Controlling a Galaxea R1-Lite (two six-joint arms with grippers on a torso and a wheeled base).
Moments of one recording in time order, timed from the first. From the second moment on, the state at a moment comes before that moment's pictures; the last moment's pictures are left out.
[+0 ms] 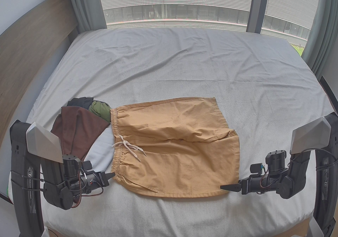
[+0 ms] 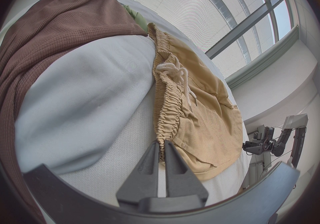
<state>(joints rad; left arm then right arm) -0.07 2.50 -0.37 -1.55 -0.44 -0.40 0.16 2.44 -0.42 -1.27 0.68 0.18</state>
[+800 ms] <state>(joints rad) -0.06 2.50 -0.38 -1.55 -0.44 -0.40 0.12 2.21 -0.28 -1.23 0.74 0.25</state>
